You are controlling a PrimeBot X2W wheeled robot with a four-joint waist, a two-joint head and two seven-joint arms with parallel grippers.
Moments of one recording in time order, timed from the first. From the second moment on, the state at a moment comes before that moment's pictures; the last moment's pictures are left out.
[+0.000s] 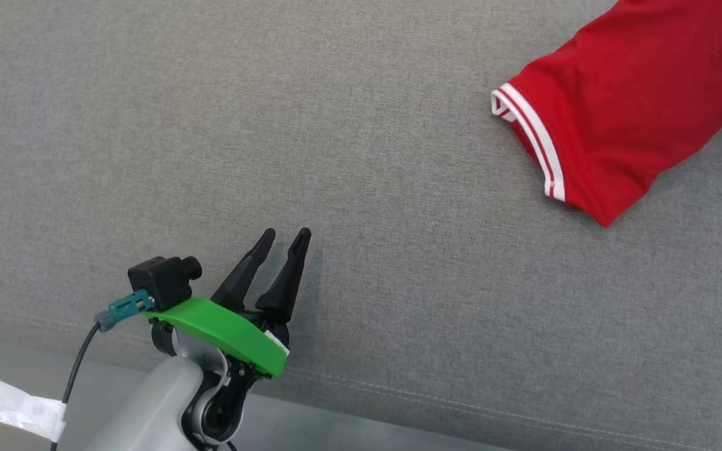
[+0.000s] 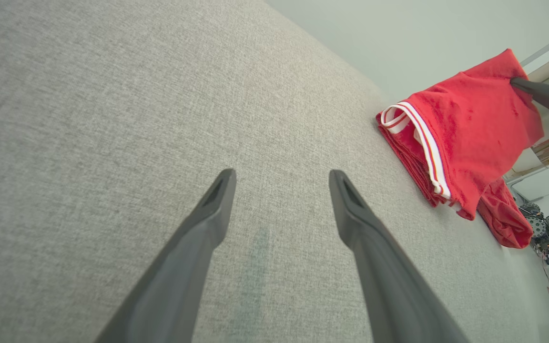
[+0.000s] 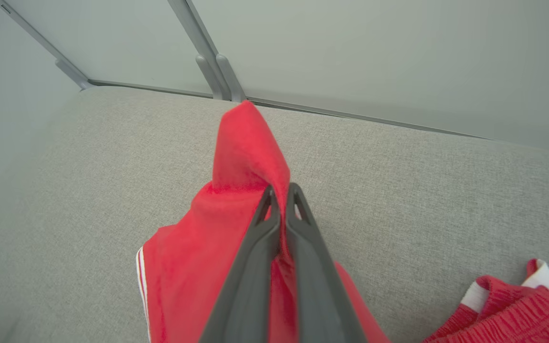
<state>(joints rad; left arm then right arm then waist) -0.35 0.21 -0.69 0.21 -1.08 -0.09 -0.24 -0.85 -0.72 0.49 0.32 0.96 0.03 0.49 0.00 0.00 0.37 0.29</state>
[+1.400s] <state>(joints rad) -0.33 0.26 -0.70 0.12 -1.03 -0.05 -0.23 -0.73 -0.68 0.35 0.38 1.02 0.07 0.15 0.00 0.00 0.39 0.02</state>
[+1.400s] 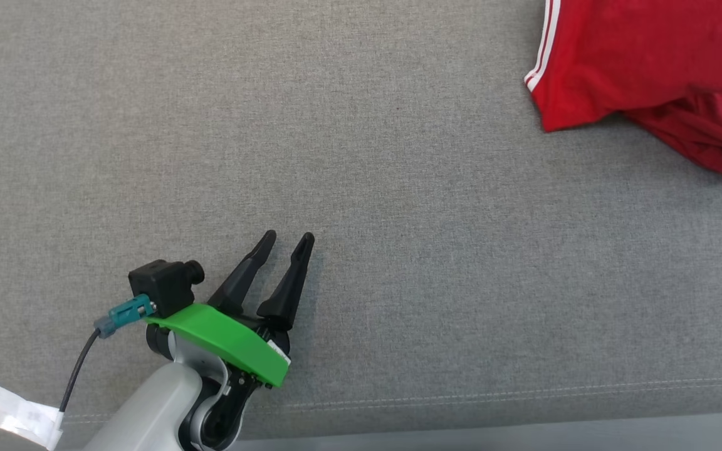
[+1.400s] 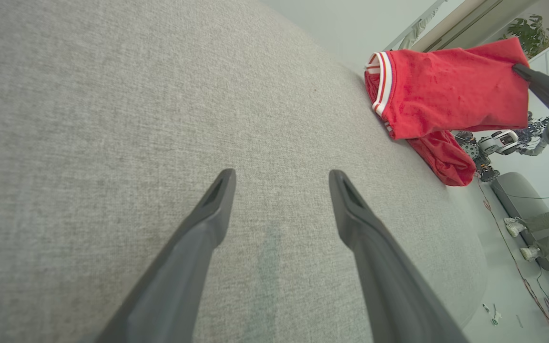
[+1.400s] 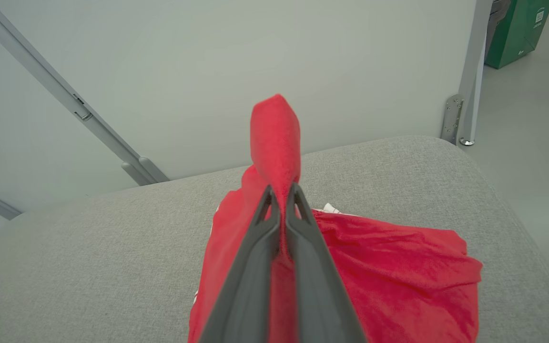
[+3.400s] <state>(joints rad) -0.27 0.34 -0.65 -0.02 -1.02 0.03 -0.19 -0.62 -0.58 0.19 0.50 1.11 0.00 -0.08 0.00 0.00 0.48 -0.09</state>
